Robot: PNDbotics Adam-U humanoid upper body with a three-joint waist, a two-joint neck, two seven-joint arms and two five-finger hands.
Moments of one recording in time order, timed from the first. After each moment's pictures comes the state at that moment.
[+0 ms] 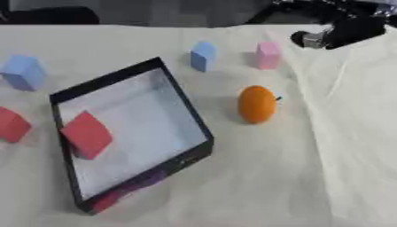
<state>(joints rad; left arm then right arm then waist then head) -0.18 0.37 0.11 -1.88 0.17 0.17 0.34 -0.71 -1.12 0.39 -1.67 0.05 0.37 0.52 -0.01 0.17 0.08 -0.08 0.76</state>
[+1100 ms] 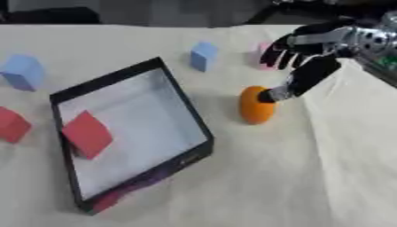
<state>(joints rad) -0.18 0.38 0.10 -1.88 0.17 0.17 0.32 -0.75 -1.09 0.59 -1.79 0.07 0.49 0.64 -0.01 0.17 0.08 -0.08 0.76</state>
